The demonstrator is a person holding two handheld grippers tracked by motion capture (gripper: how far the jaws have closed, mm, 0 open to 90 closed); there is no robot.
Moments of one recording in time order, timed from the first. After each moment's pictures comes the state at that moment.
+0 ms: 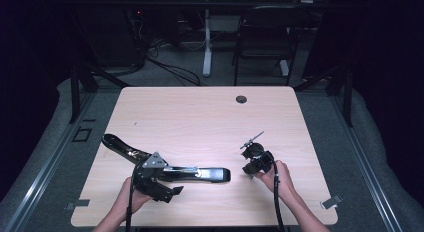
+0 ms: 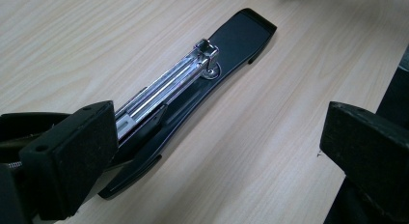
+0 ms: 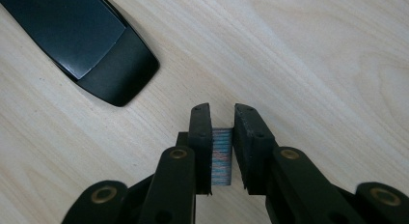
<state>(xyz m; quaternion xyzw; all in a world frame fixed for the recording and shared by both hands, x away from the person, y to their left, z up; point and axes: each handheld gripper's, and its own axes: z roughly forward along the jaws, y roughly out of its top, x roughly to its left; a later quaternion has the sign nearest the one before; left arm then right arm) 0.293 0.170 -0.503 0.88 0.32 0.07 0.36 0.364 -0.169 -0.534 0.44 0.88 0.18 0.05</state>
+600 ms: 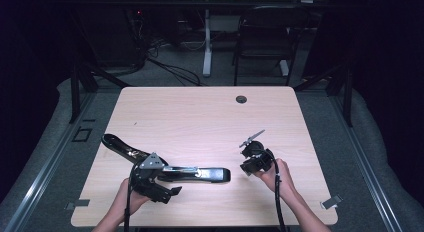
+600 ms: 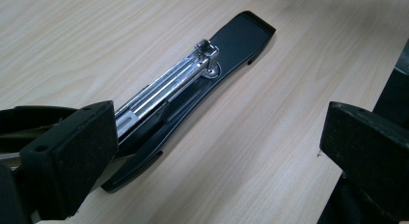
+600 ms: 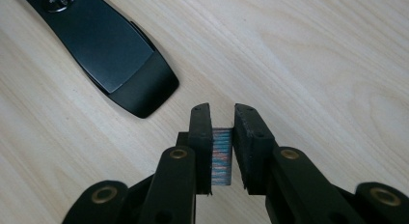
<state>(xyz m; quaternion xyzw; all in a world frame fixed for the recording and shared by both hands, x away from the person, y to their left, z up) 0.289 0.175 -0.498 0.87 0.33 0.07 0.36 0.359 -0.166 -0.519 0.41 0.88 0.21 0.07</state>
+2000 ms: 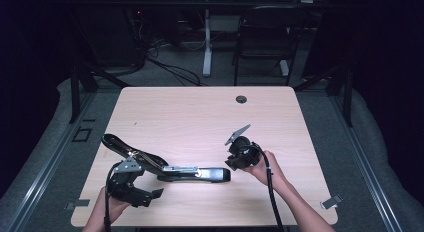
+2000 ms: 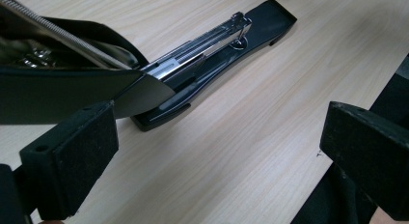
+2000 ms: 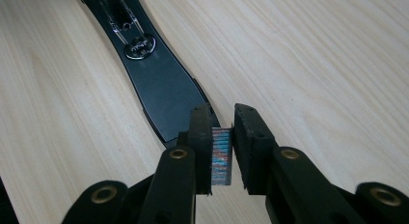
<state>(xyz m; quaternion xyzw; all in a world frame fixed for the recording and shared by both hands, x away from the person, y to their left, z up) 0.273 0.224 -0.498 0.85 0.38 0.07 0.37 0.366 -0.131 -0.496 0.30 0.92 0.25 0.06</state>
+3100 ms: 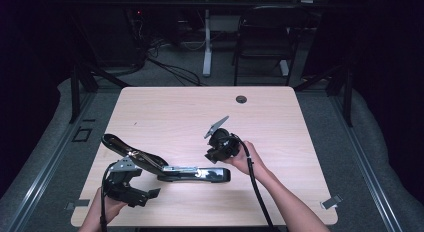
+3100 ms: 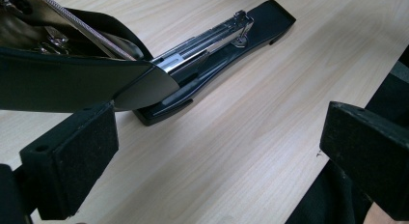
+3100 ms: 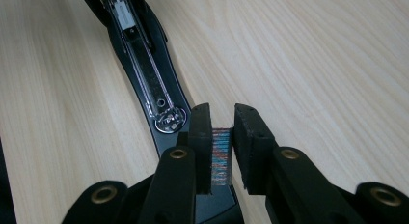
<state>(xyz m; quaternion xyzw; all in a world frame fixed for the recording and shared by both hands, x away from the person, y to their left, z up) 0.274 0.233 -0.498 0.84 0.38 0.06 0.38 0.389 -0.078 -0.488 0.24 0.92 0.29 0.04</state>
